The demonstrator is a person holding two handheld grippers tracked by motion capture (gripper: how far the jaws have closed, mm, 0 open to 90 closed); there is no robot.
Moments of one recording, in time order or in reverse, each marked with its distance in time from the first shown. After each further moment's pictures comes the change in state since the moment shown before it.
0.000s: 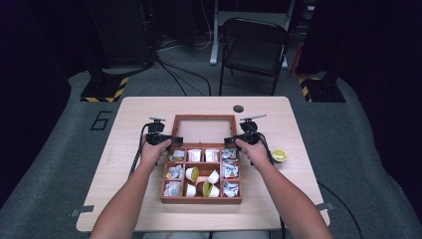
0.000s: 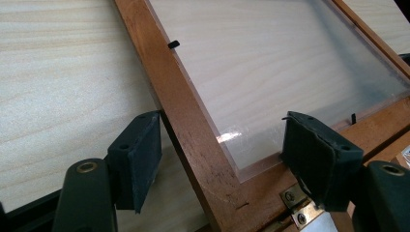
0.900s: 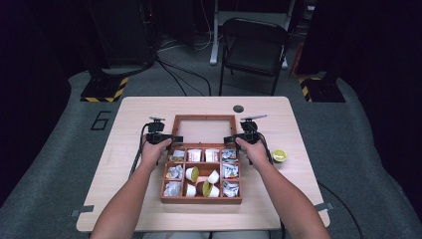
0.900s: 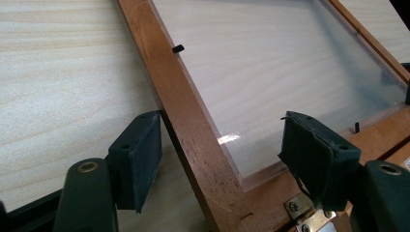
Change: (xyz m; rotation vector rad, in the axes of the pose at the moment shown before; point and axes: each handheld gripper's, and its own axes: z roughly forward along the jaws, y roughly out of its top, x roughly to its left) left arm 0.001 0.001 0.003 -0.011 0.004 -0.019; right arm -0.006 0.001 0.007 0.007 0.034 0.063
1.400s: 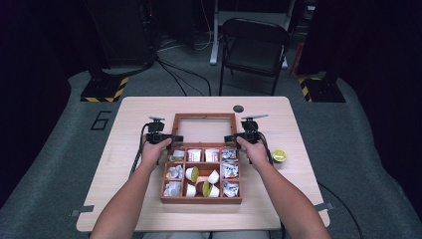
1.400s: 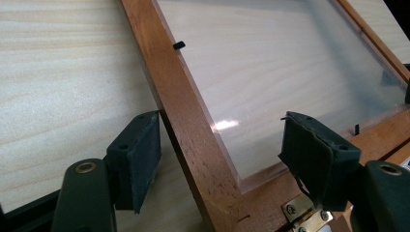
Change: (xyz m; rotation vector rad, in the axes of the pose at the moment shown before) left arm 0.001 0.001 0.000 -0.001 -0.027 -0.020; right arm 0.001 0.001 -0.003 -0.023 0.005 0.015
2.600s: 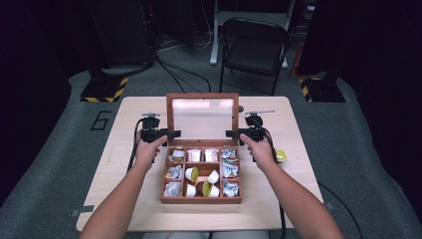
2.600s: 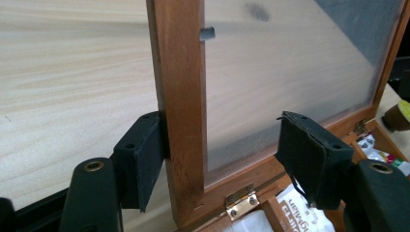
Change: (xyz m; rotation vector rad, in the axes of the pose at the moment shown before) left arm -0.025 0.007 -0.044 -0.130 -0.010 0.111; right arm 0.023 0.006 -0.043 -0.122 0.038 -0.109
